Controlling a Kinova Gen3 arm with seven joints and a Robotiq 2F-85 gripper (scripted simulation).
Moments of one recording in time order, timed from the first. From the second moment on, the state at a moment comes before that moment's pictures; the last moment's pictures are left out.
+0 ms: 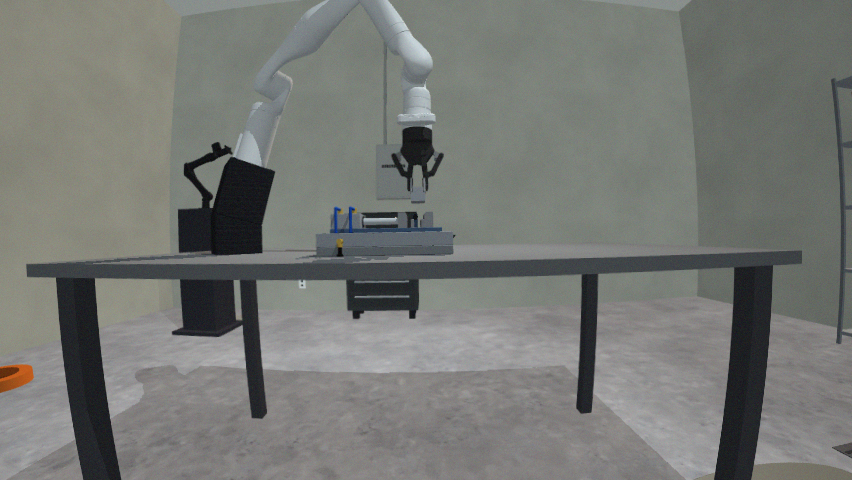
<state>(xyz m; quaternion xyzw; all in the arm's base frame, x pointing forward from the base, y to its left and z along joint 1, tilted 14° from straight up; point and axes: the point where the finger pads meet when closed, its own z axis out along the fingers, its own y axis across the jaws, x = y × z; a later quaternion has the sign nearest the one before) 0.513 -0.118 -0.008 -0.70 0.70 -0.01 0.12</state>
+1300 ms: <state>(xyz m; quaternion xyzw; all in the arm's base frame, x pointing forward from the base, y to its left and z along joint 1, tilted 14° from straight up) 0.559 0.122 0.035 -0.69 0.71 -0.01 0.11</state>
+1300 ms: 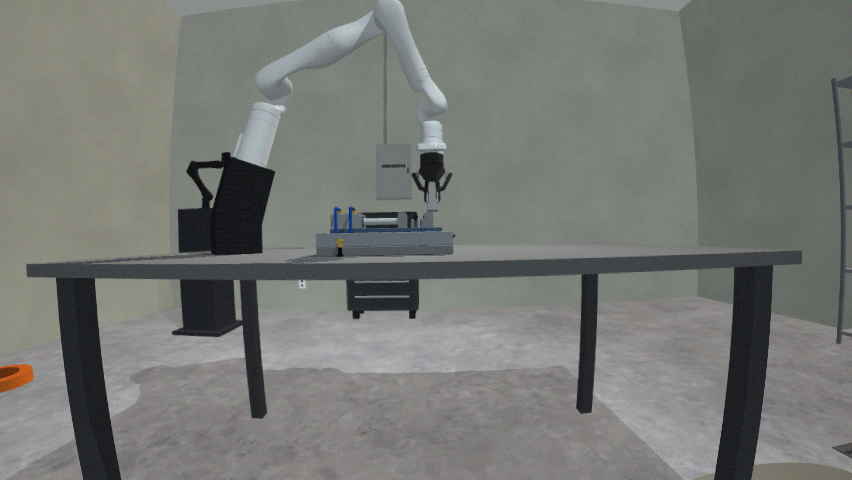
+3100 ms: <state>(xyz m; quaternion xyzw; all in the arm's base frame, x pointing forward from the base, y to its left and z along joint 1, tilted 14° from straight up) 0.548 0.209 0.050 -0.70 0.70 -0.01 0.12</state>
